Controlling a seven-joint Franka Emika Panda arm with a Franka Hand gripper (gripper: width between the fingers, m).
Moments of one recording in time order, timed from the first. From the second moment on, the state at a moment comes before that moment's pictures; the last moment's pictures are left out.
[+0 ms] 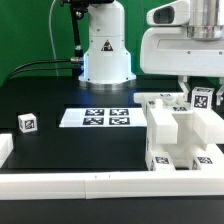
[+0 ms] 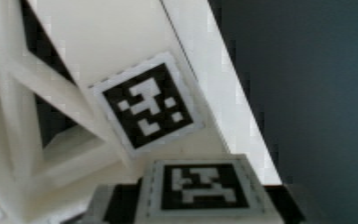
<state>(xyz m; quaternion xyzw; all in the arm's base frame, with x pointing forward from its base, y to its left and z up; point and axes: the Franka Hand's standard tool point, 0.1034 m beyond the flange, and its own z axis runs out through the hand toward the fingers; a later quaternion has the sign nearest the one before) 0.552 0.128 0.106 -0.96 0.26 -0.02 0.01</state>
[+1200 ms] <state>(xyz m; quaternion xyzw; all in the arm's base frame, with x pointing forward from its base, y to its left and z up) 0.555 0.128 0.107 -0.64 0.77 0.02 0.04</state>
